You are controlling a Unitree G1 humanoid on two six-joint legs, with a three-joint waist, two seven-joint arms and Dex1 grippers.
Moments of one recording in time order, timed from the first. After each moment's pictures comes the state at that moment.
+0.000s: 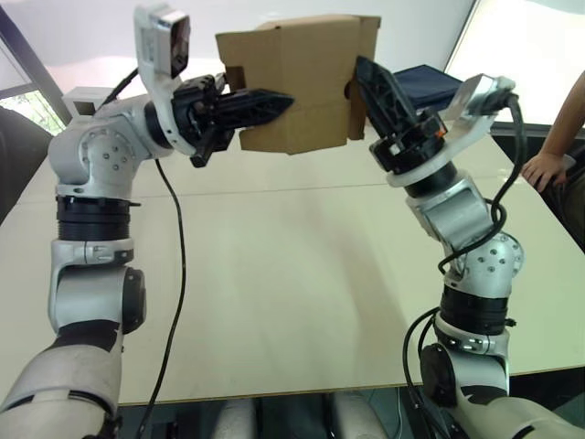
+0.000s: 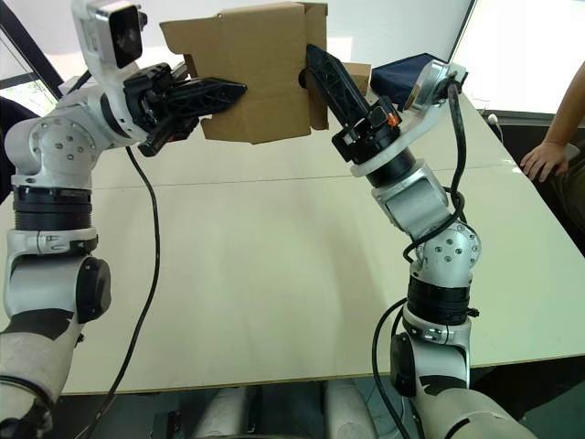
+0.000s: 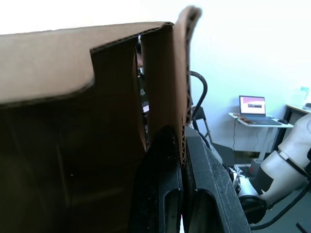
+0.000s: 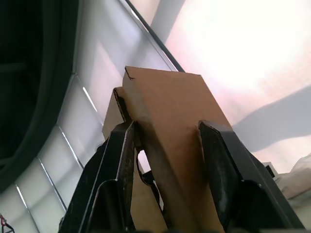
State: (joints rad) left arm -1.15 0.55 0.11 0.29 -0.80 0.77 -1.37; right arm -0.72 -0.21 -0.25 -0.25 1.41 0.63 0.26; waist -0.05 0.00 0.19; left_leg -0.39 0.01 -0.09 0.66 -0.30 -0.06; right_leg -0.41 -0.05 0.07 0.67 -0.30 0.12
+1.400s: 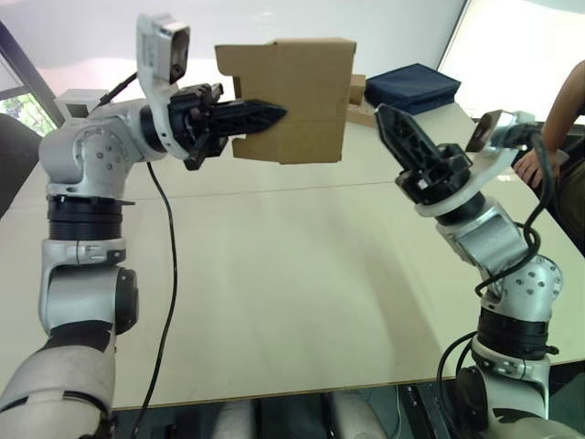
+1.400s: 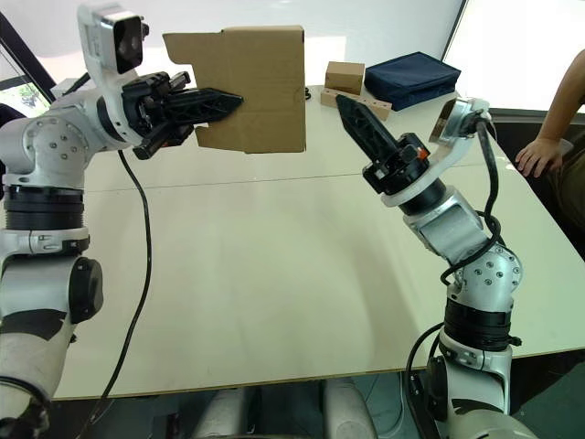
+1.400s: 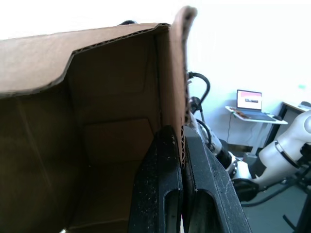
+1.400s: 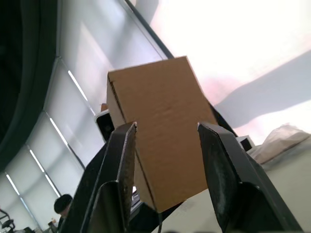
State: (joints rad) left arm -1.15 0.59 0.09 0.31 -0.78 0.83 -1.39; right arm -0.56 -0.38 -0.31 -0.25 1.49 0.71 0.34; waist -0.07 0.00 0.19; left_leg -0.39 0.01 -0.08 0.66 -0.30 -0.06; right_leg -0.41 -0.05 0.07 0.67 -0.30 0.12
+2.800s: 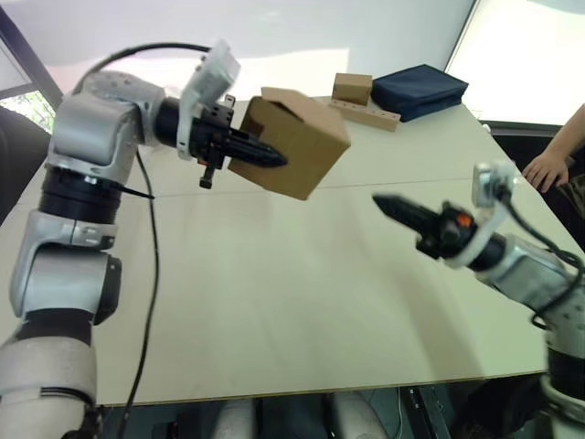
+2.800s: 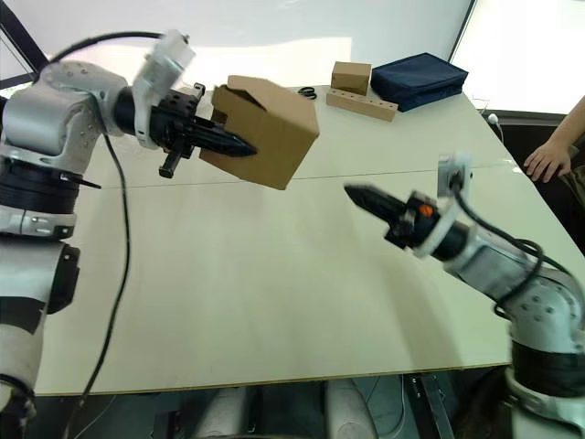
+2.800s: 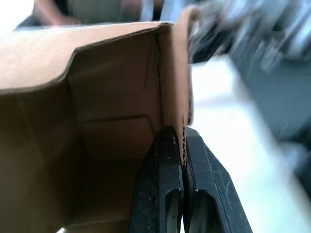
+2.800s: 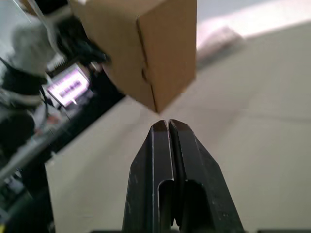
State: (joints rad) left arm -1.29 0.71 -0.33 0.37 -0.30 0.53 -1.58; right arm -0.24 -0.80 -0.32 -0.42 1.30 0.88 0.53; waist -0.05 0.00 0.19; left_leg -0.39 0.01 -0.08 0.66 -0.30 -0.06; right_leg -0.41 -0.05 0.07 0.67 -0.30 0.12
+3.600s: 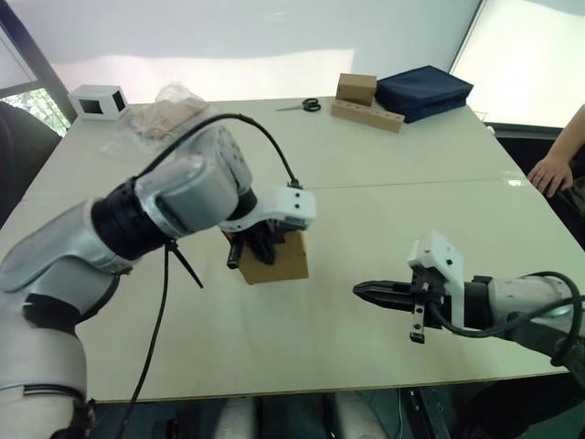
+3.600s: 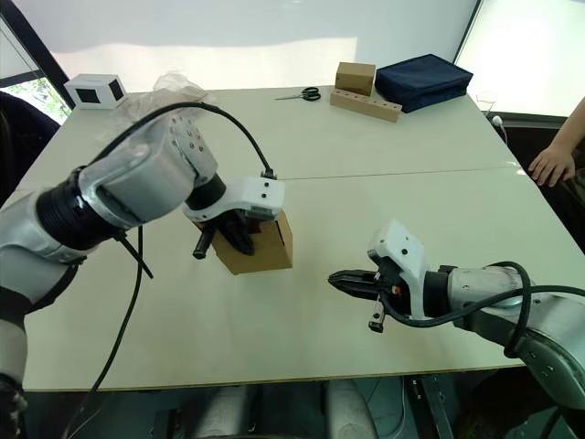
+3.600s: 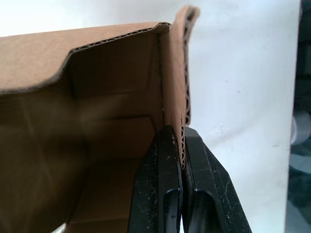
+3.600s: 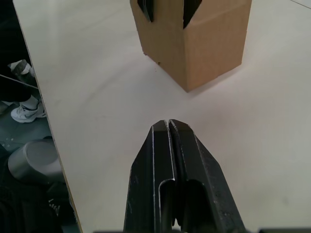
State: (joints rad) left arm -1.37 0.72 -0.93 -0.18 -0.07 1.21 -1.55; right arm -0.11 -1.00 -0.15 -0.76 1.00 0.91 0.59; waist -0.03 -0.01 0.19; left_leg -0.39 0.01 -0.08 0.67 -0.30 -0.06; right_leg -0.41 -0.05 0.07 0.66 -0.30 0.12
